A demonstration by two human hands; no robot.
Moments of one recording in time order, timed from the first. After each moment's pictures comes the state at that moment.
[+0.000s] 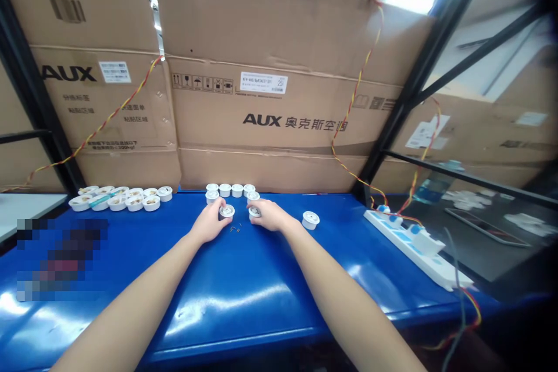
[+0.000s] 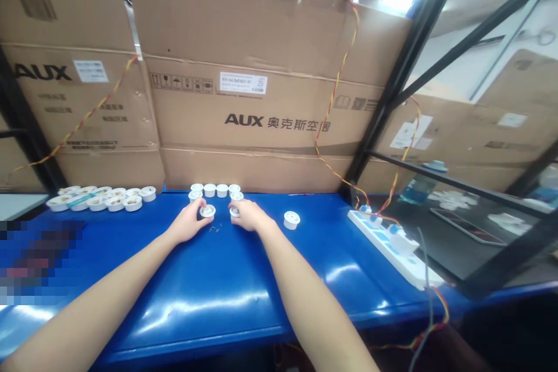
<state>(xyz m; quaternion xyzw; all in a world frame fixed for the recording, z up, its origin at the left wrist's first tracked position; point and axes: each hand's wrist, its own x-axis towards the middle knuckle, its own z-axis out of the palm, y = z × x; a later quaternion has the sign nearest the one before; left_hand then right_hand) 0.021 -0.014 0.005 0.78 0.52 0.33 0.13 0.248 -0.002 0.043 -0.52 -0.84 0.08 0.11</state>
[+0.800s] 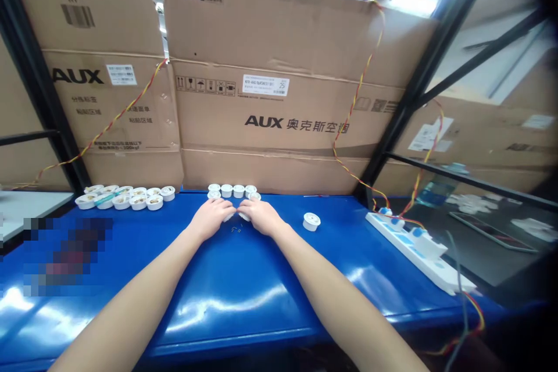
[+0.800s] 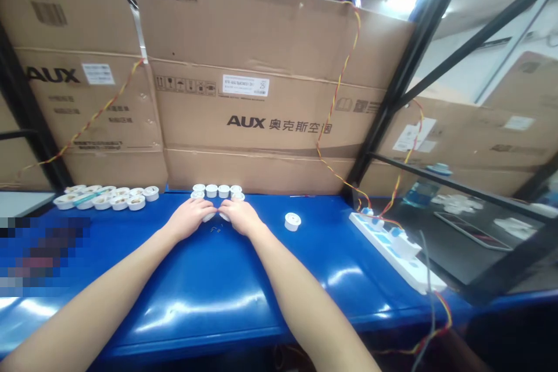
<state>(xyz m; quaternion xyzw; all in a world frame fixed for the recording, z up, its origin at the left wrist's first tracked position) 0.015 -0.008 0.022 0.90 0.36 0.17 -0.19 0.226 -0.001 0.037 -0.38 -0.92 -0.09 0.11</state>
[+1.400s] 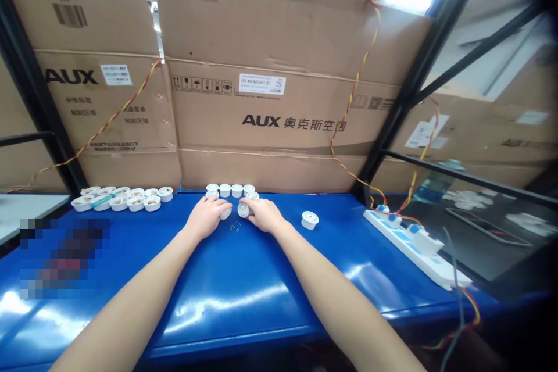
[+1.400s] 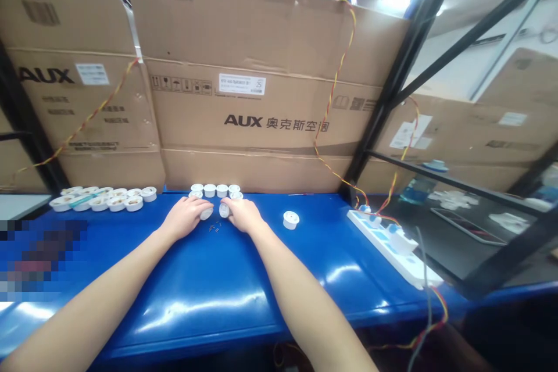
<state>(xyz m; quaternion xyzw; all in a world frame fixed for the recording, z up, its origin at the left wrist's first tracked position) 0.011 -0.012 0.024 0.87 0.44 0.18 -0.12 0.233 -0.007 0.039 -0.50 -0.86 -0.03 0.11</state>
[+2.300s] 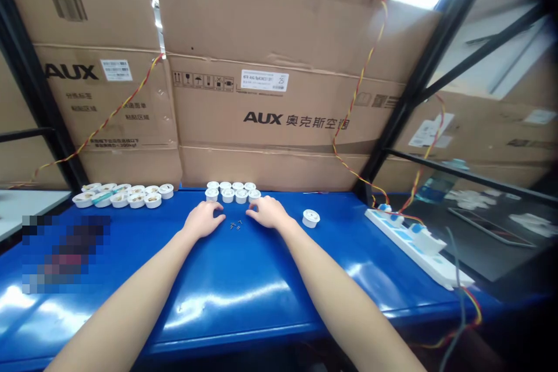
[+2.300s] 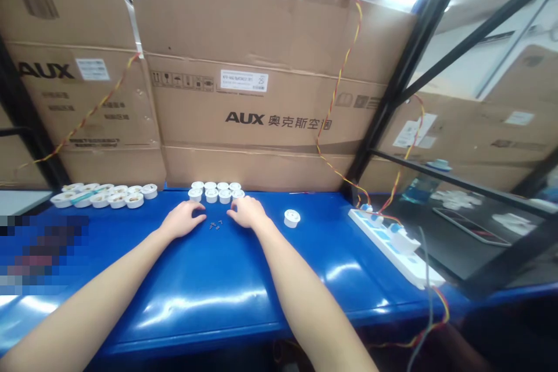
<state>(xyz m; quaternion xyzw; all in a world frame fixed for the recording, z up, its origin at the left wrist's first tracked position) 0.005 -0.011 0.010 0.79 0.57 0.21 0.04 0.236 -0.006 0.048 -0.57 -0.82 0.01 0.08</state>
